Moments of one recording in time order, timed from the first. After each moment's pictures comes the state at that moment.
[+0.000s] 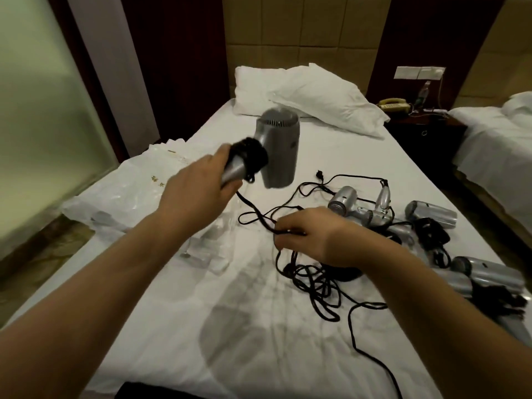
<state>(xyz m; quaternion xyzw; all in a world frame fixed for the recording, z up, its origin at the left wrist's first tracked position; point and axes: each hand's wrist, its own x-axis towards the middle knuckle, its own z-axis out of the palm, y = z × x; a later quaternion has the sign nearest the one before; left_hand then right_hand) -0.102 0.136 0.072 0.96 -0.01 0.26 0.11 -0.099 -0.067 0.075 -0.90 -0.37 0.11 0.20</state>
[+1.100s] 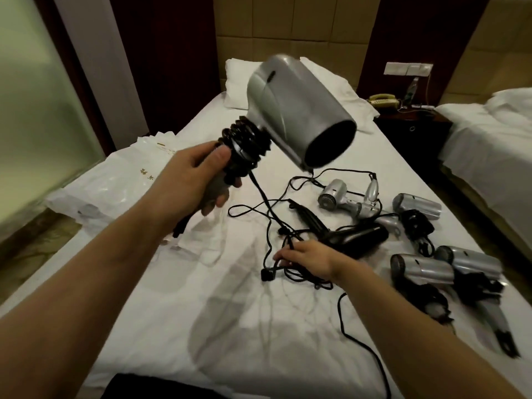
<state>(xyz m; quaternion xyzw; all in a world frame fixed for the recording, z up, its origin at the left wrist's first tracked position) -0.134 0.124 0.086 0.78 -0.08 0.13 0.61 -0.068 -0.084 -0.035 -0.87 -0.15 0.28 0.38</state>
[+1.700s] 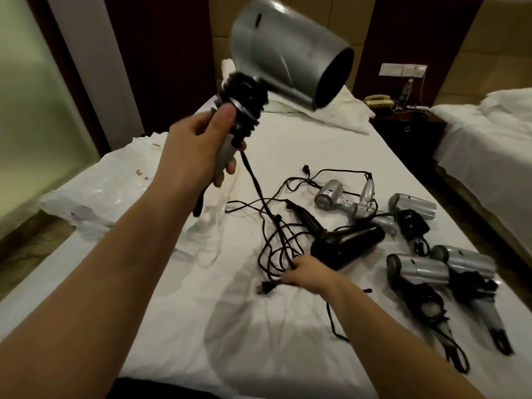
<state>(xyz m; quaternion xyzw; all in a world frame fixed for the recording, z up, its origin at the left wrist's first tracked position) -0.124 0.098 0.112 0.74 -0.02 0.24 0.63 -0.068 -0.085 -0.082 -0.91 -0.08 0.25 0.33</state>
